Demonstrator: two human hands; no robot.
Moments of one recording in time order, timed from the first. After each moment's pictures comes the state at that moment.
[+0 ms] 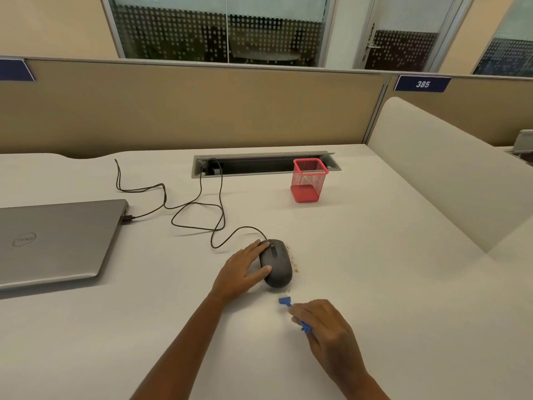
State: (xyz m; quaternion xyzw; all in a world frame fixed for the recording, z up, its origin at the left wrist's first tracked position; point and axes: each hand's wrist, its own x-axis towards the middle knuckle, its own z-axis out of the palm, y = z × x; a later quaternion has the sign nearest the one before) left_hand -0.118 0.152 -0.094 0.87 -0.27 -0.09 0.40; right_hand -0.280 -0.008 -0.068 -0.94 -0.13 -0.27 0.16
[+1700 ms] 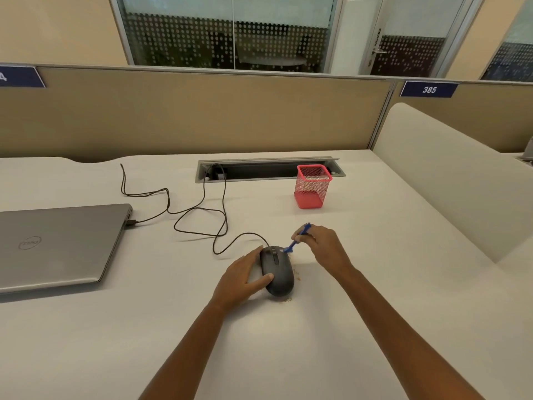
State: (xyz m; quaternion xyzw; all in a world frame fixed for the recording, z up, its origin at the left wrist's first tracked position) left_hand -0.122 0.151 -0.091 0.87 -0.22 -0.08 0.43; right_hand -0.142 -0.043 -0.004 -0.91 0.05 -0.06 0.40
